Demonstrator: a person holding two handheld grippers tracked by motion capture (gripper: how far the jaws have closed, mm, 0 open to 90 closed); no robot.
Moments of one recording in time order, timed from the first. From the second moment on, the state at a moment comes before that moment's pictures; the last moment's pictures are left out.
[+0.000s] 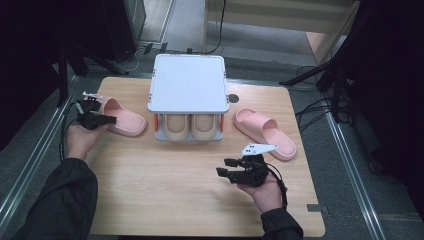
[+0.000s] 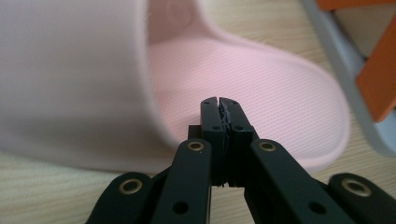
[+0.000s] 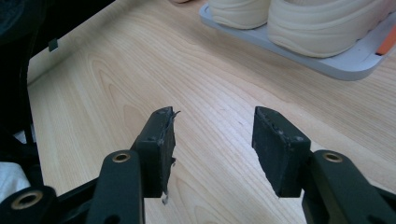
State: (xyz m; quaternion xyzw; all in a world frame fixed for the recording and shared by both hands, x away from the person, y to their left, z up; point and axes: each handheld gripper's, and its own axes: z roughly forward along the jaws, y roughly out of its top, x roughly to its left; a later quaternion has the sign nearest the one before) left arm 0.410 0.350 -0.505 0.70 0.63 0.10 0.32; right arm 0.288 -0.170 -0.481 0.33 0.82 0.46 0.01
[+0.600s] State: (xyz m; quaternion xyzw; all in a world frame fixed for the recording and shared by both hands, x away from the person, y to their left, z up) left arm 0.387 0.376 -0.505 0.69 0.65 0.11 0.31; right arm 0.295 -0.157 -0.483 0.32 0.83 0.45 0.00
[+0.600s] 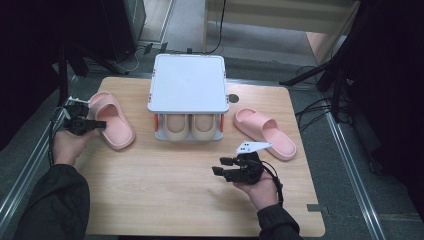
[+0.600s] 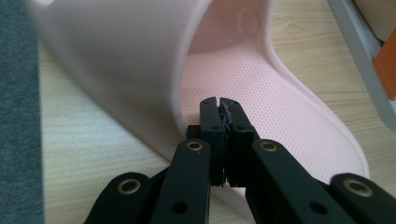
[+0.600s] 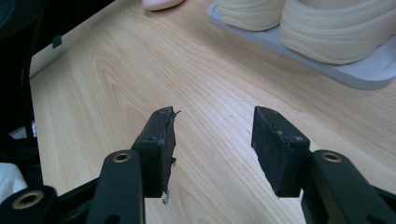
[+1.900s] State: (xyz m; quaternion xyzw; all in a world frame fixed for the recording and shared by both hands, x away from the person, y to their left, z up) left arm 0.407 0.407 -0.504 0.64 0.68 0.13 0.33; right arm 0.284 -0.169 -0.489 0.35 0.83 0.44 0.00
